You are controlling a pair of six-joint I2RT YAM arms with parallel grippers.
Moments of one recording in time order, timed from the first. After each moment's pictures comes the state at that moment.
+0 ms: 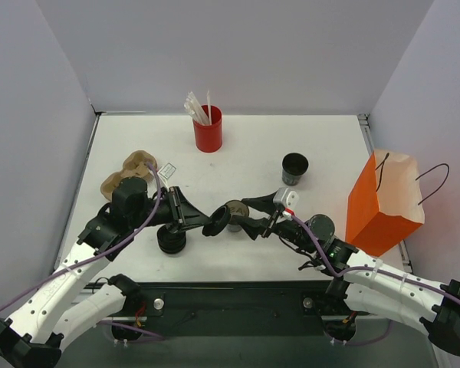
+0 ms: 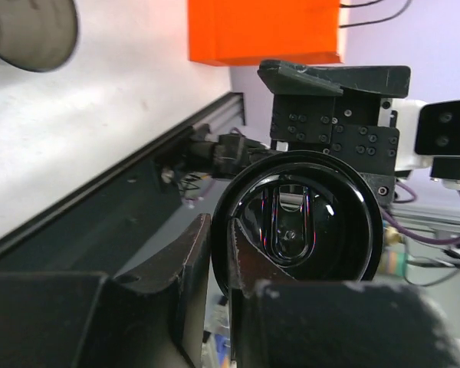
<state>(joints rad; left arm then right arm) -0.57 0.81 0.84 -0.44 0.56 -1.08 0.94 0.80 0.40 0.56 -0.11 0.01</state>
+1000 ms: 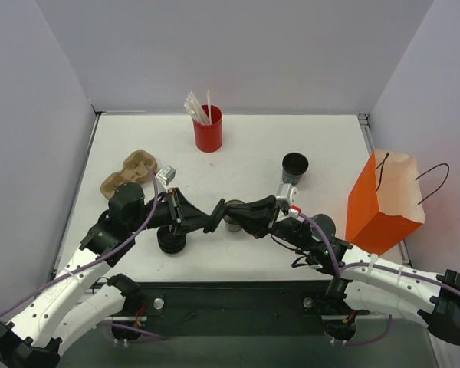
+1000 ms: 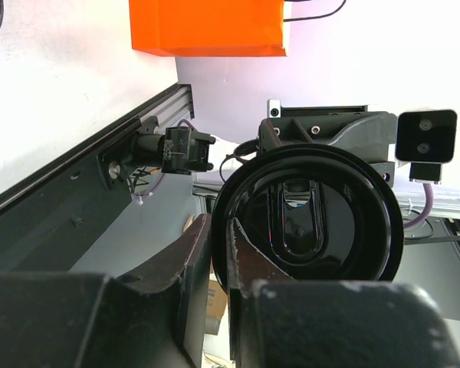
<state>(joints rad) -0.57 0.75 0.73 -0.22 0.66 -1.31 1.01 0.87 0.46 0.75 -0.16 0.13</state>
